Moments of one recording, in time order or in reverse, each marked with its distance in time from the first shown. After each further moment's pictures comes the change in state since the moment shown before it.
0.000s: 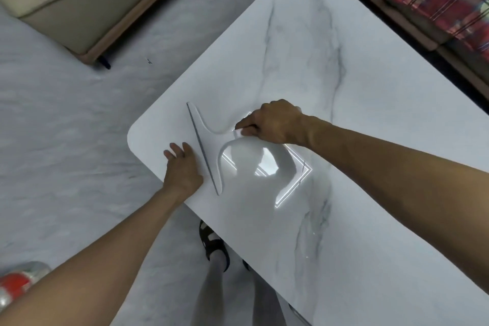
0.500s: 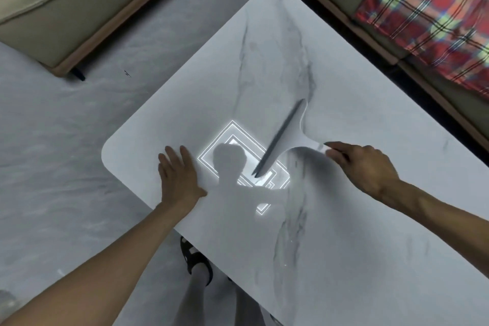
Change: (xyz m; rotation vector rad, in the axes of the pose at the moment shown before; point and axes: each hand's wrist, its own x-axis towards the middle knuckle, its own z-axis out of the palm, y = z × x) left_hand -0.016 0.054 0.001 0.065 0.111 0.072; right_hand -0.183 0.101 0.040 0.219 0.221 0.600
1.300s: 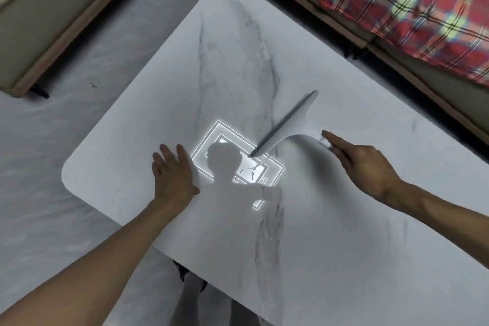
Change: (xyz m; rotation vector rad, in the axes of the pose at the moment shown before) left_hand 0.011 0.065 -0.004 0.091 -0.023 0.092; right_hand -0.027 0.069 0.002 0.214 0.046 0.029
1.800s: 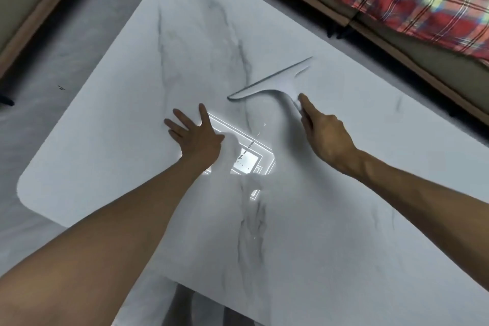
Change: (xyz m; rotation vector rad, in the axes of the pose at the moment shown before) left_hand 0.058 0.131 -0.009 -0.099 0.022 0.020; right_hand 0.059 0.005 0.020 0.085 0.053 0.107
